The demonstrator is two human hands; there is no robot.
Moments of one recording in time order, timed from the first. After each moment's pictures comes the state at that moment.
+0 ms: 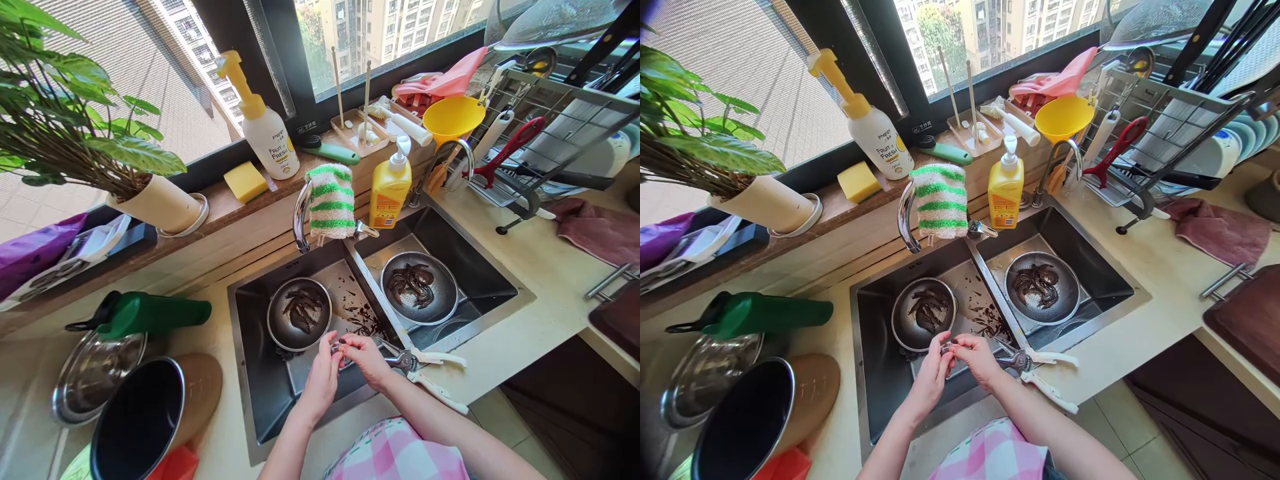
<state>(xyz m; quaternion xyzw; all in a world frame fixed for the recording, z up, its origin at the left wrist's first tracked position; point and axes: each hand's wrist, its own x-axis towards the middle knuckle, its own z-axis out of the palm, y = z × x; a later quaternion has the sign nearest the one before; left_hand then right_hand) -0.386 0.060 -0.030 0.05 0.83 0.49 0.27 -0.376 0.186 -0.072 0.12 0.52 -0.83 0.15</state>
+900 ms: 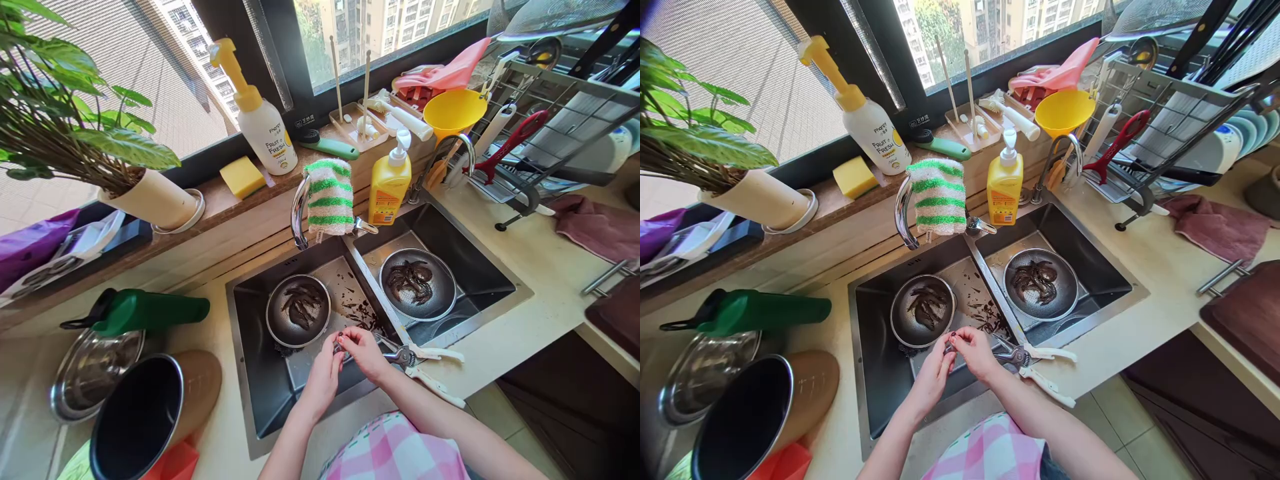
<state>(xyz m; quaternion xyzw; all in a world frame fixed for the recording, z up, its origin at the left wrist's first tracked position) -0.384 0.064 -0.030 0.06 0.82 0.48 0.30 -0.382 0.186 -0.065 0.16 0.55 -0.80 0.14</state>
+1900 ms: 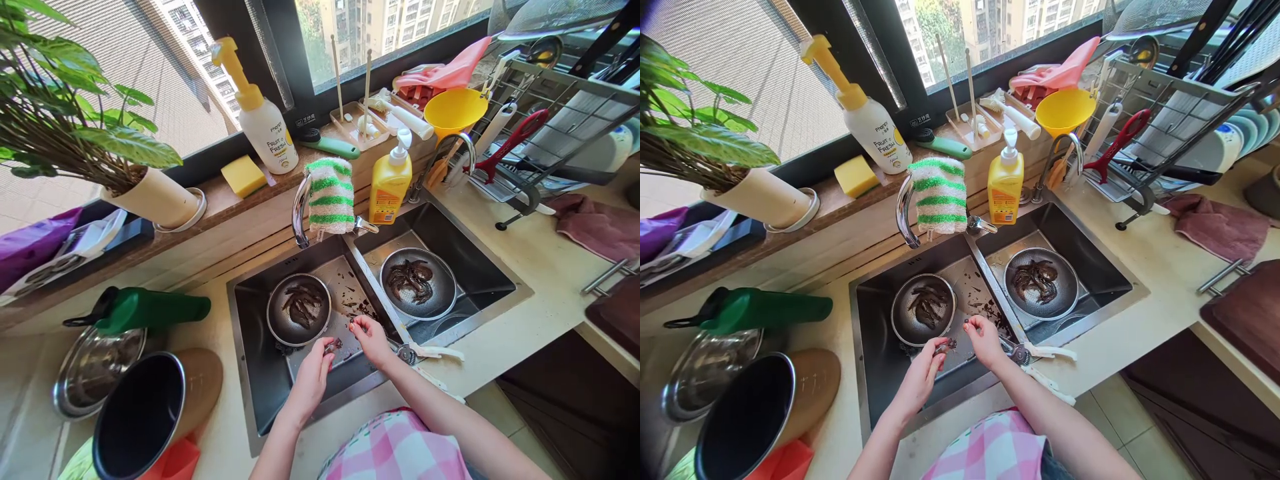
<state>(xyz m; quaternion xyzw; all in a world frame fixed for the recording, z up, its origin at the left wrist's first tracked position) -0.389 0.042 -0.013 0.07 0.86 0.41 0.30 -0.389 0.205 -0.091 0.16 0.74 -0.65 0.06</state>
